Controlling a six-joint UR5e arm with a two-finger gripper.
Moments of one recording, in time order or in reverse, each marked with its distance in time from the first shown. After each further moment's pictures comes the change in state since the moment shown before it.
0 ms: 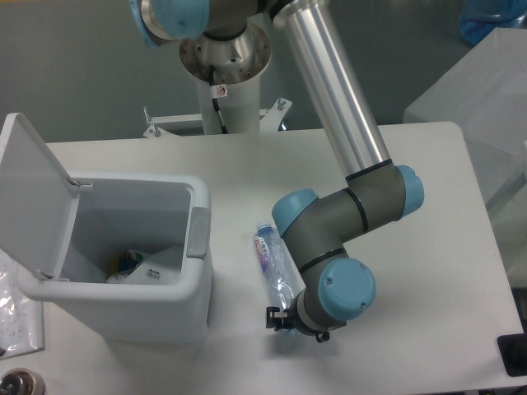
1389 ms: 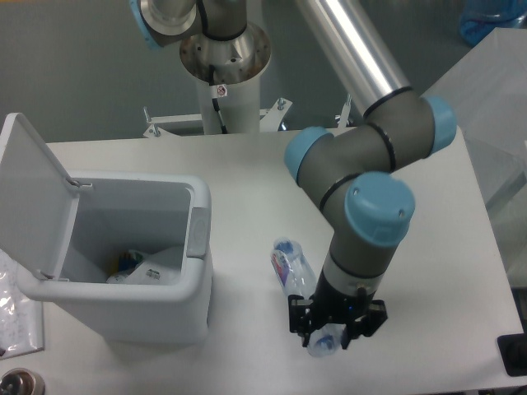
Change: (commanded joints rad) arm 0.064 0.207 0.087 0.300 -0.198 0.017
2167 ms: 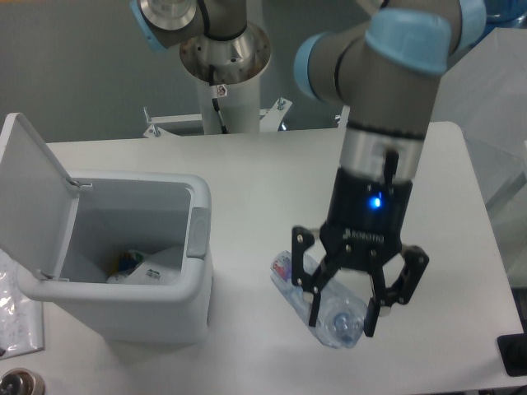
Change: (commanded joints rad) arm 0.038 0.184 0.014 0.141 -0.319 -0.008
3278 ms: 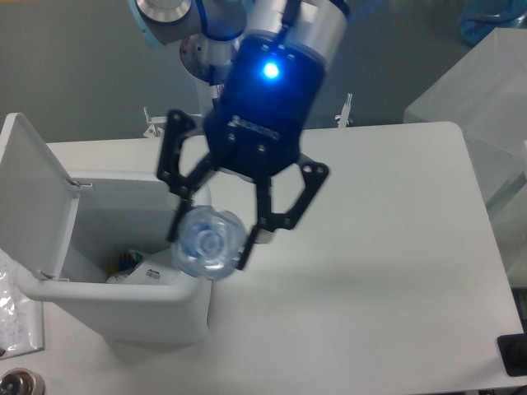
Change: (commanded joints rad) arm -0.115 0.104 -0.027 0.000 -0.104 -0.041
